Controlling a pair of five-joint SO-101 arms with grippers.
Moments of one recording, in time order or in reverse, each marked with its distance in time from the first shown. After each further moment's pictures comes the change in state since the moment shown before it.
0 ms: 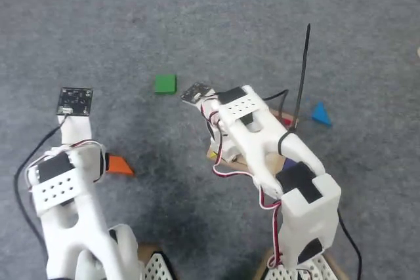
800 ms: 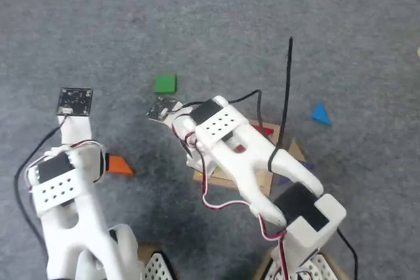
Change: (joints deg) left arm 0.0 -0.2 0.0 0.3 0.0; right arm -9.8 -10.1 1.0 4.0 -0.7
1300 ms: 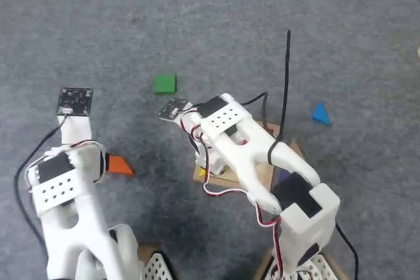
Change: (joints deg) left arm 0.0 0.0 0.0 0.0 0.0; right arm 2.6 5.4 0.1 0.1 2.4
